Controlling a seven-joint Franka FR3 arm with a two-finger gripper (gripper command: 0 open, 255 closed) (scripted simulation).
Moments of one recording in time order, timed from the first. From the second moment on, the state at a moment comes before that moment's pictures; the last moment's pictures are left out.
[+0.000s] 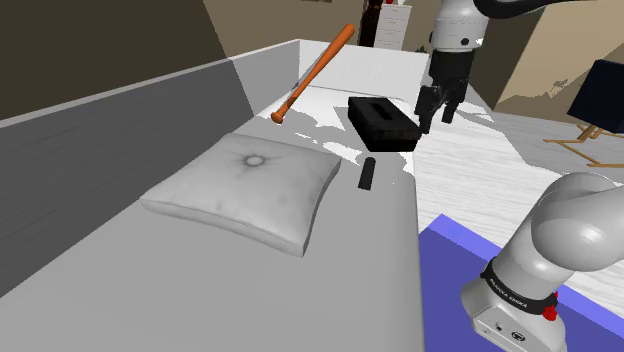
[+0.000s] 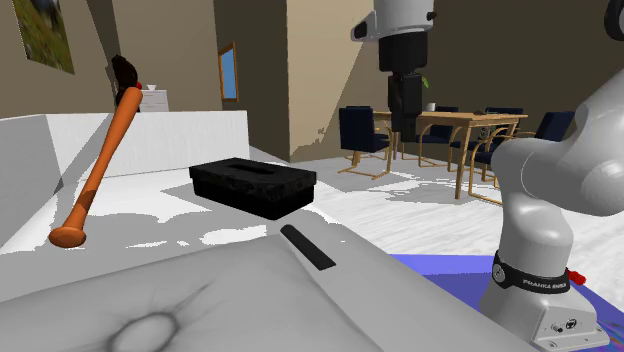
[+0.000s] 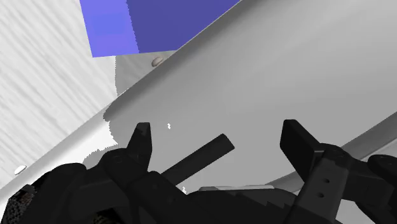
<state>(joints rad) 0.02 -0.76 0.06 -2.40 -0.01 1.54 0.15</state>
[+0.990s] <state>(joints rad) -0.16 -0.49 0.23 -2.56 -0.03 2.11 0.71</state>
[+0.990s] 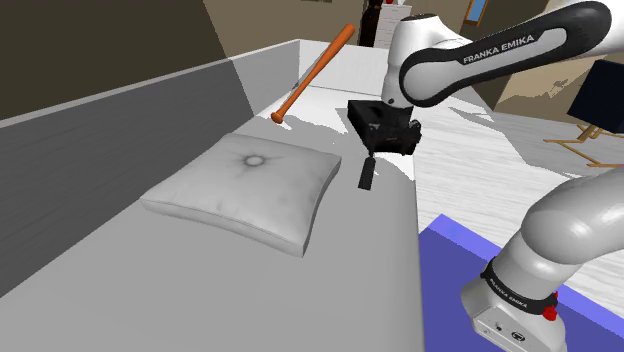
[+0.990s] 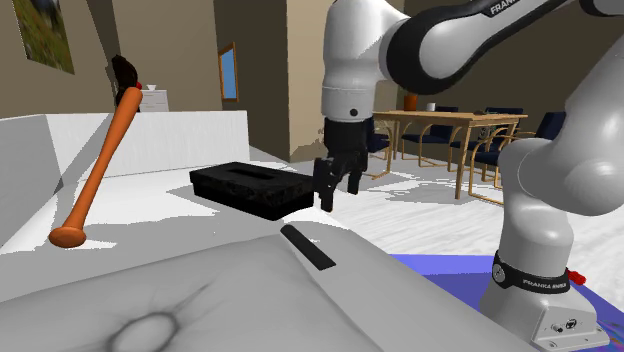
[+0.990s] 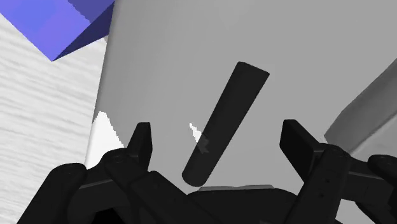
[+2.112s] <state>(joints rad) -0.36 -0.08 0.34 -2.53 -0.31 2.52 1.25</state>
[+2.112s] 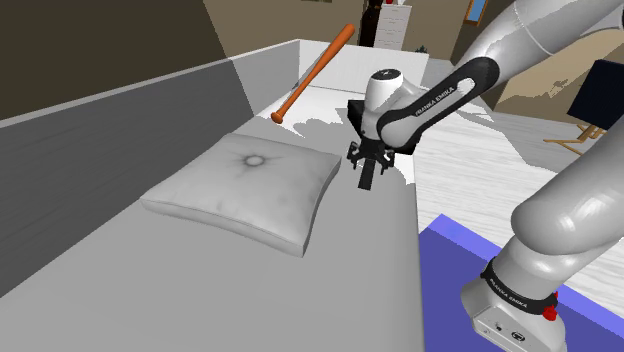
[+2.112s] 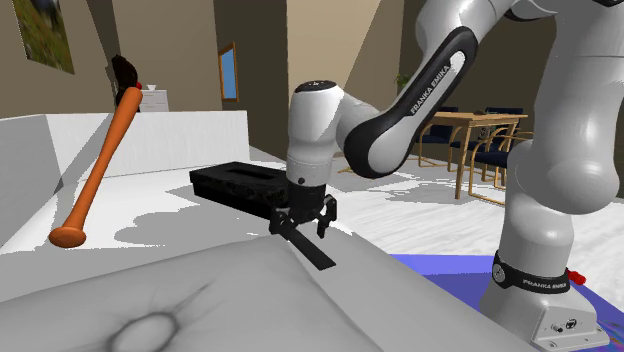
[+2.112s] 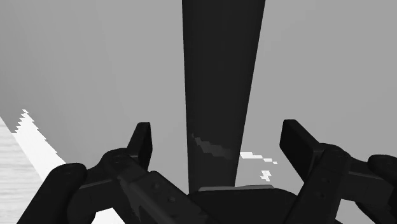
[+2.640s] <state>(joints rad) -0.36 -0.08 0.34 -2.52 -0.32 2.54 1.26</state>
